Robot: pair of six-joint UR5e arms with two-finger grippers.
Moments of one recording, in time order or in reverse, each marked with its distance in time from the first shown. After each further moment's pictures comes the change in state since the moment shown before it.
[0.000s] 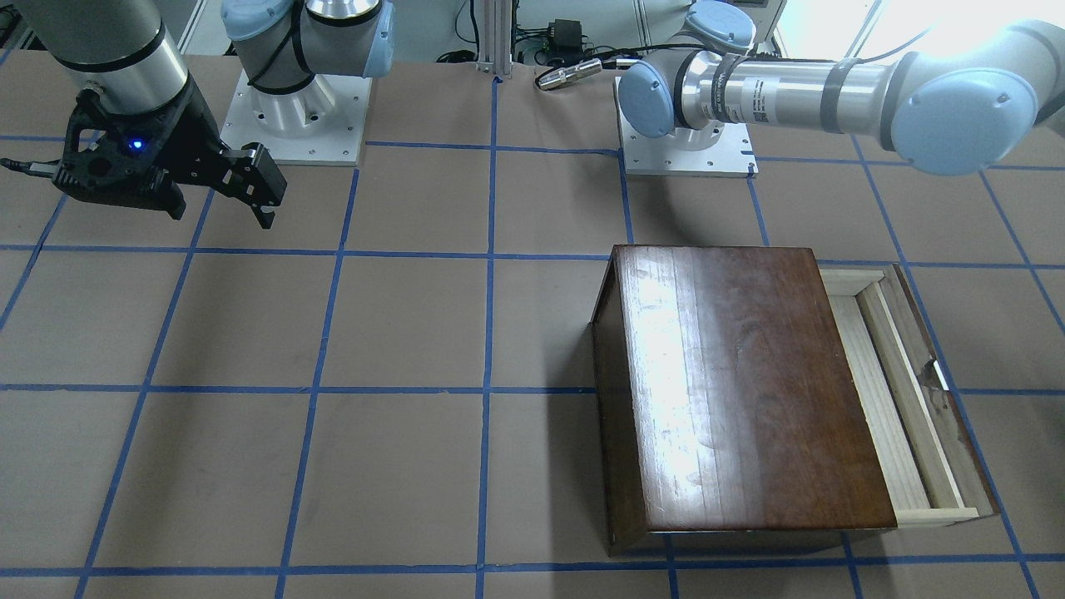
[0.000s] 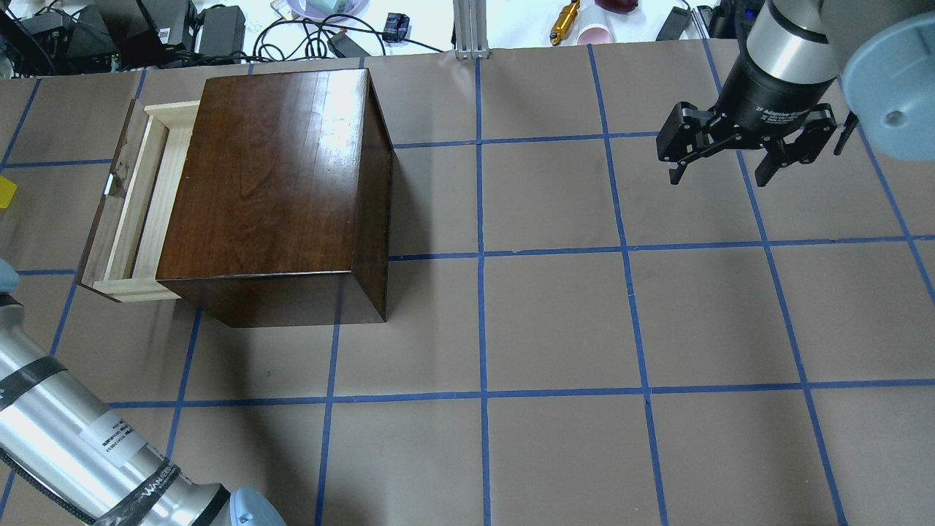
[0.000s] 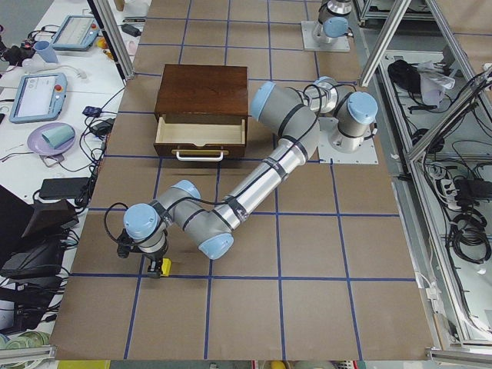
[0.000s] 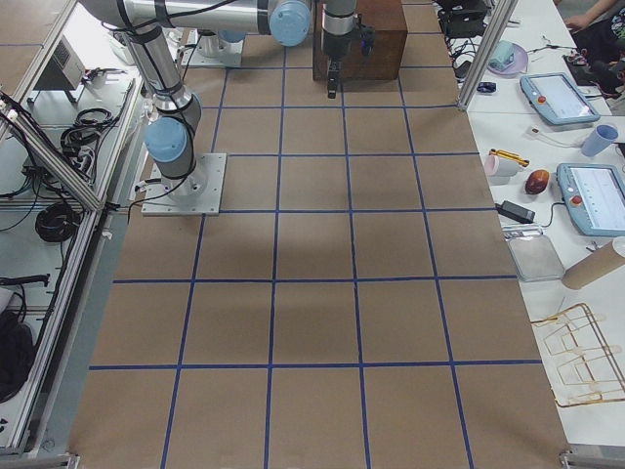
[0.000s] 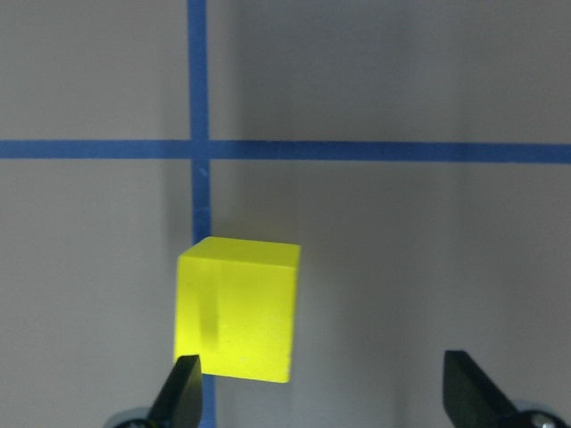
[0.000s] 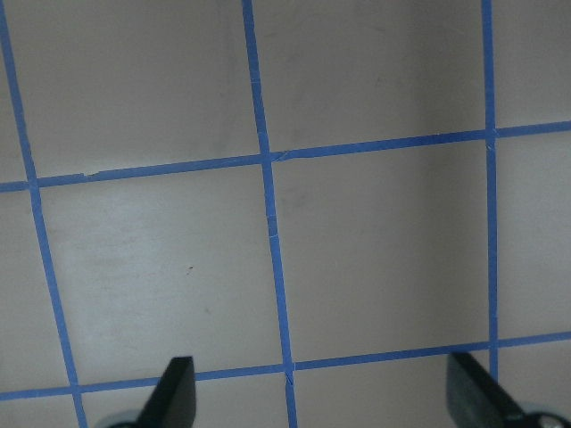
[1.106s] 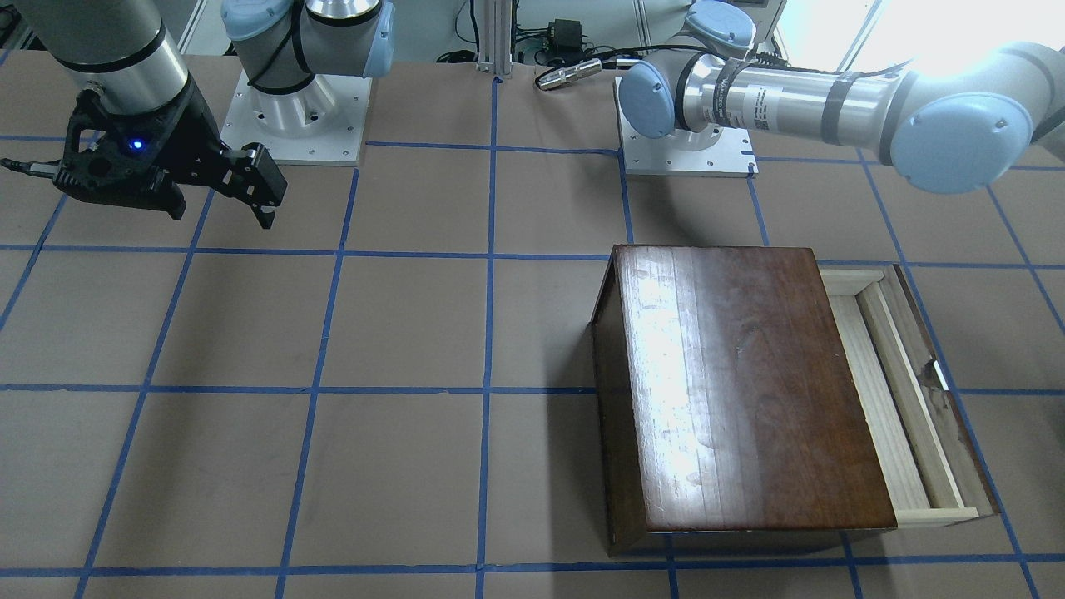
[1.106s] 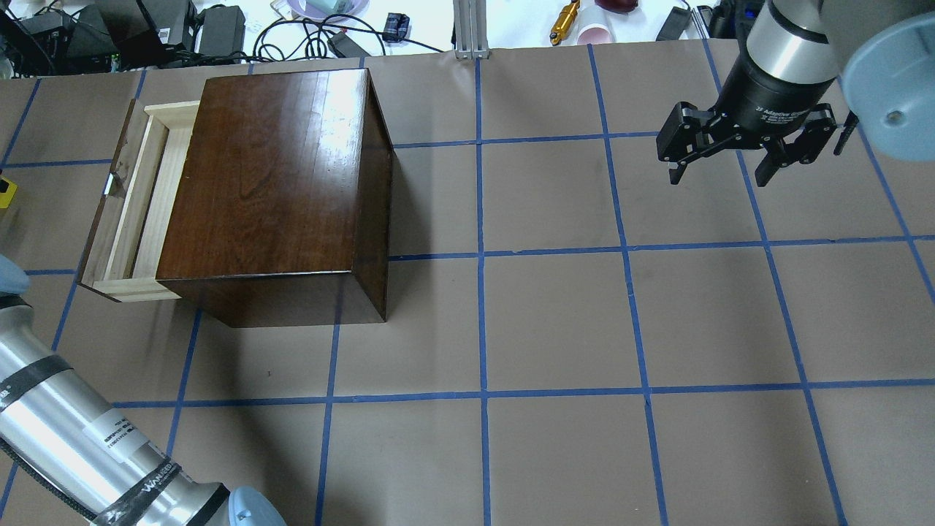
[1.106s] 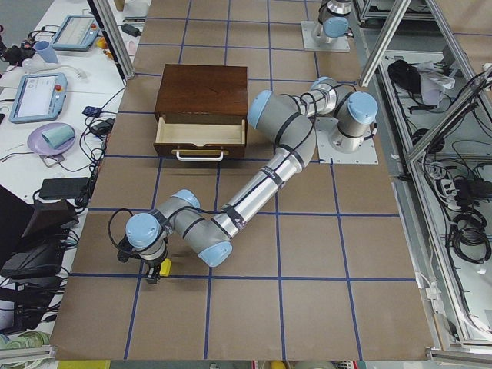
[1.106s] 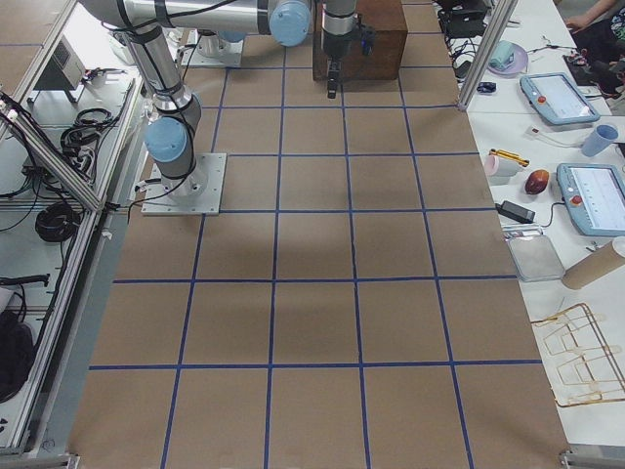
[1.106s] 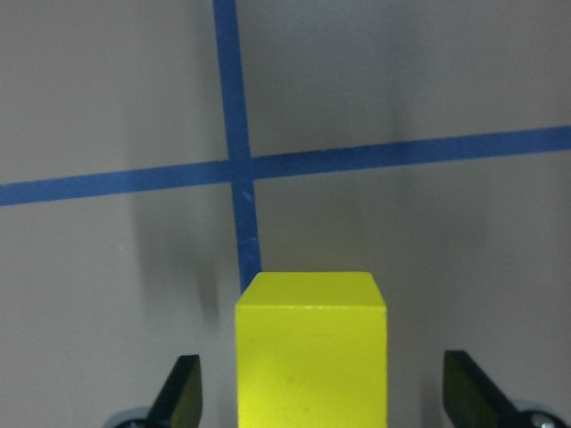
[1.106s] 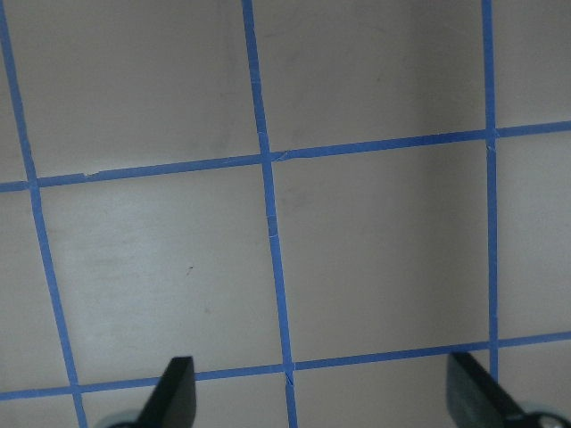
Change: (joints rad) left arm 0.003 -0.052 0.031 0.028 -0.017 0.088; right arm 0.000 0.000 0.001 0.000 0.000 0.000
